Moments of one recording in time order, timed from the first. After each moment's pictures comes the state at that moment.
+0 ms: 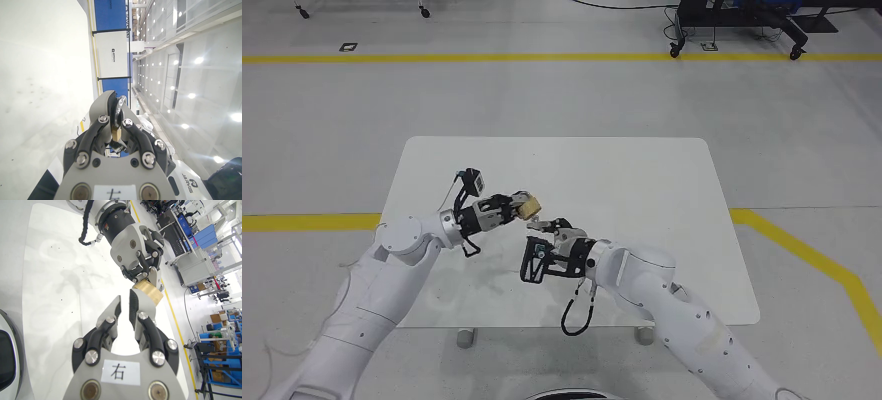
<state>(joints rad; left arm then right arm) 1.10 -1.02 -1.07 -1.32 -0.66 -0.09 -0.88 -1.36 -1.28 0.93 -1.95 -1.81 -0.55 0.40</state>
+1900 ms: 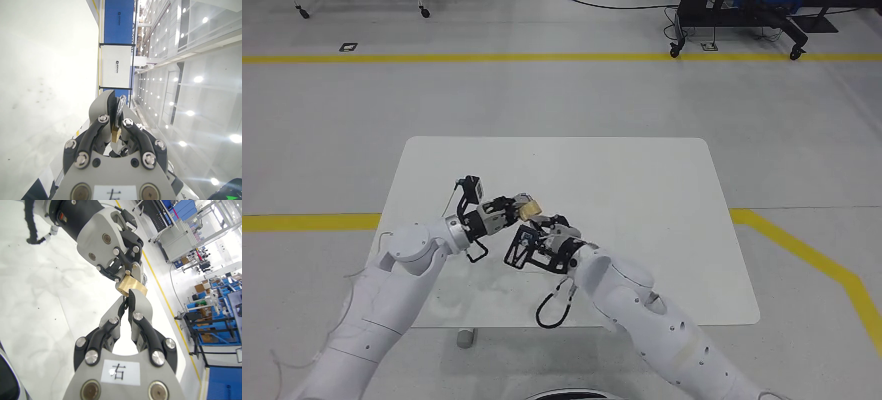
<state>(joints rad) 1.18 -1.05 -1.10 -1.41 -0.58 -0.02 -0.78 -1.35 -1.35 0.86 -1.88 -1.83 -0.28 0.53</state>
